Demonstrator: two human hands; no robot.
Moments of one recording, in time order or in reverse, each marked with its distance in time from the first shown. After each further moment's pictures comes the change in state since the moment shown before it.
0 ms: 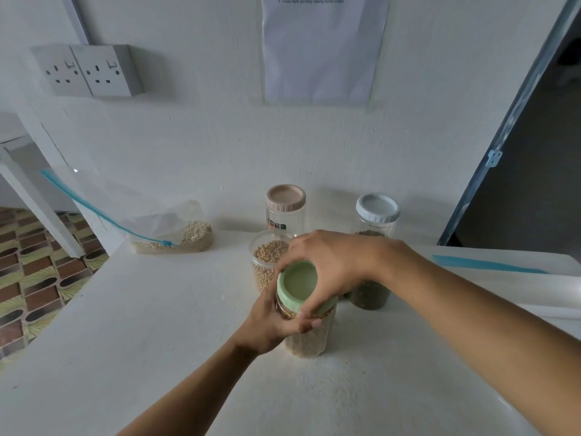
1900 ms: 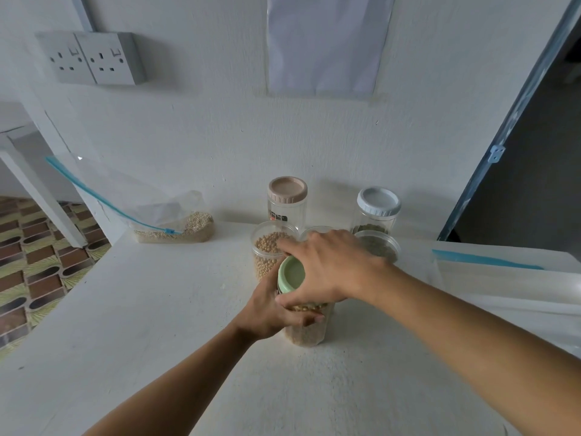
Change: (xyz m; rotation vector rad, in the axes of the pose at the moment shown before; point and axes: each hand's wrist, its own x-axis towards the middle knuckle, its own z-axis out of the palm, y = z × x) left_hand 0.001 0.006 0.000 0.038 -0.045 0.058; right_hand -0.001 -0.018 0.034 -0.352 0.207 0.213
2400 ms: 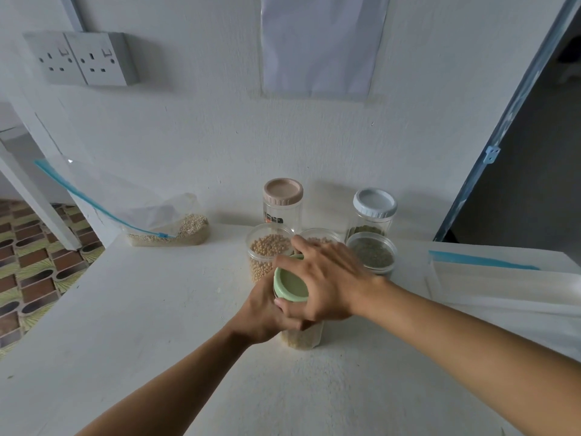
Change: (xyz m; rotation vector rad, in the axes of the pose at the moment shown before) left_hand 0.000 -0.002 -0.003 0.097 -0.037 -0.009; right_hand -0.005 0.009 0.031 0.034 0.132 -0.147
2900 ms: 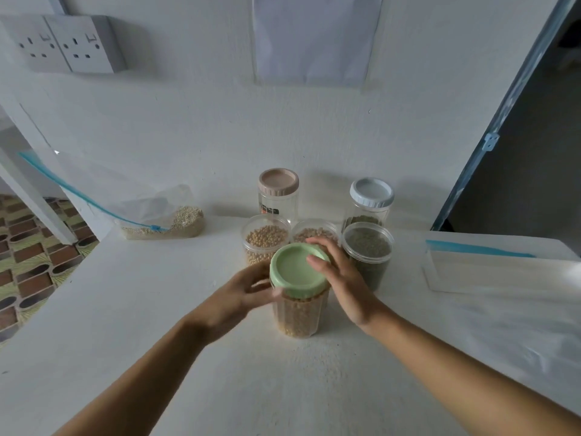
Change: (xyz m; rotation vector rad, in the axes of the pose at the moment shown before) left_hand -0.020 0.022 -0.035 -0.091 -0.171 -0.362; right_hand -0.033 0.002 0.050 1.355 0.257 0.479
